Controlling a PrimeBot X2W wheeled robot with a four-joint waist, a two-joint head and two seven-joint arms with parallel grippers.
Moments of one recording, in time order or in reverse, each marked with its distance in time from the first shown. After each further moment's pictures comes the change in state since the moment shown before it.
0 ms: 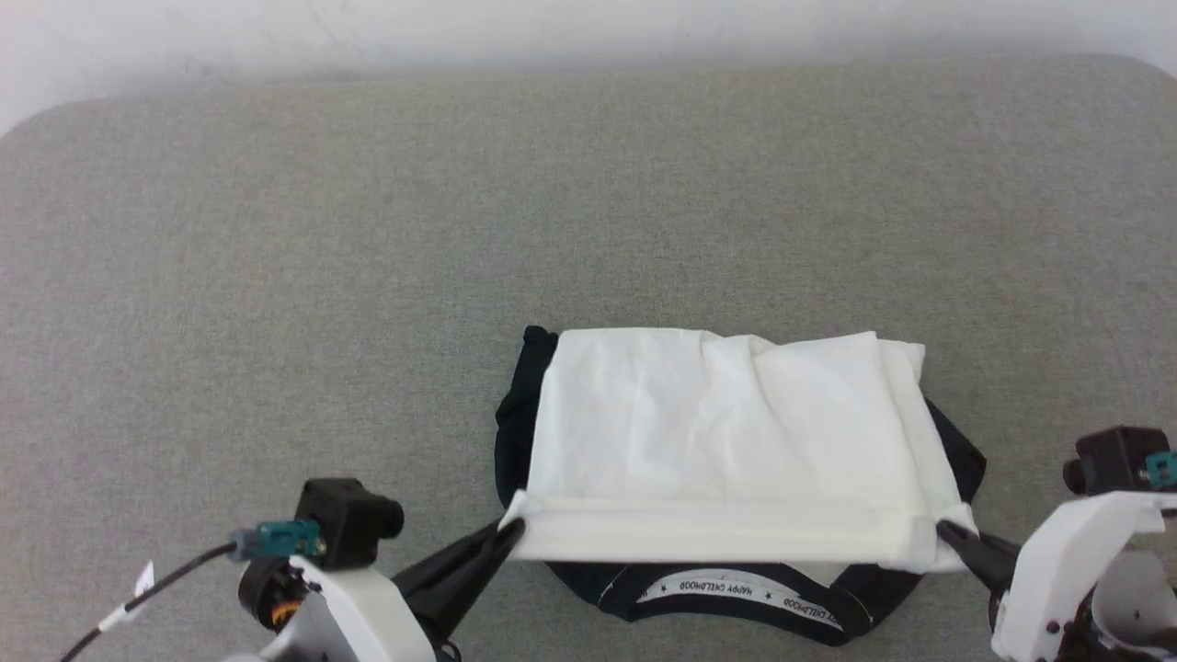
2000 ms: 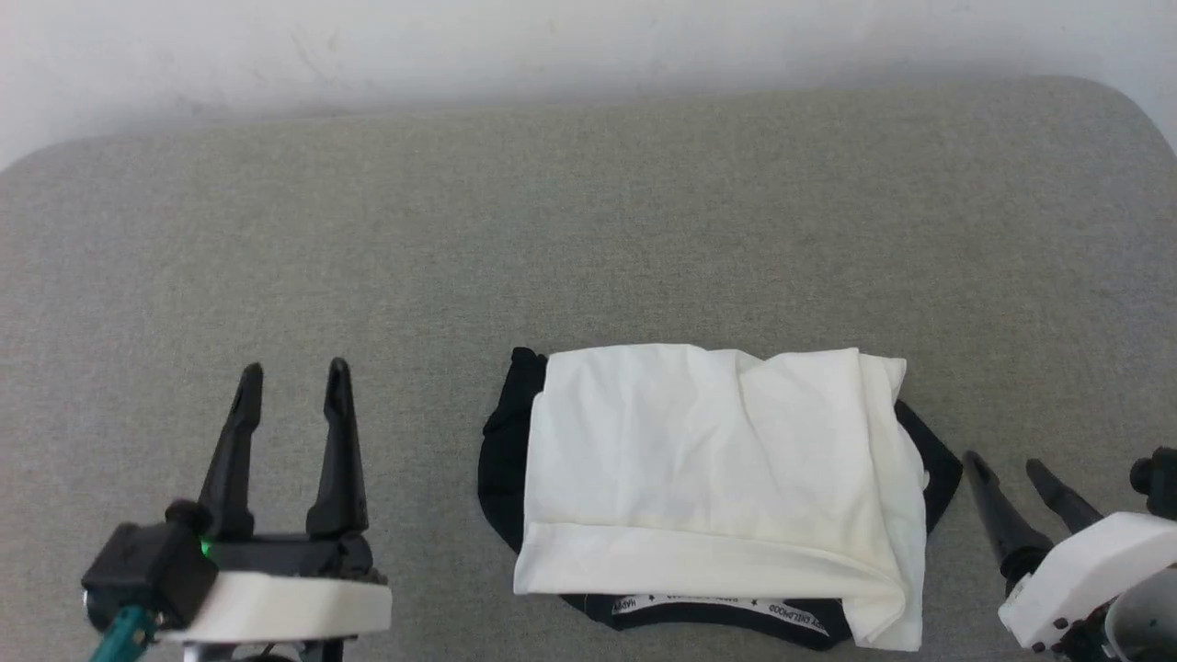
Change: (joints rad) left arm 0.138 -0.334 0.407 0.030 0.355 0.203 -0.442; right arm 0.020 0.006 -0.005 0.064 -0.074 -0.001 -0.486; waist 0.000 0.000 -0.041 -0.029
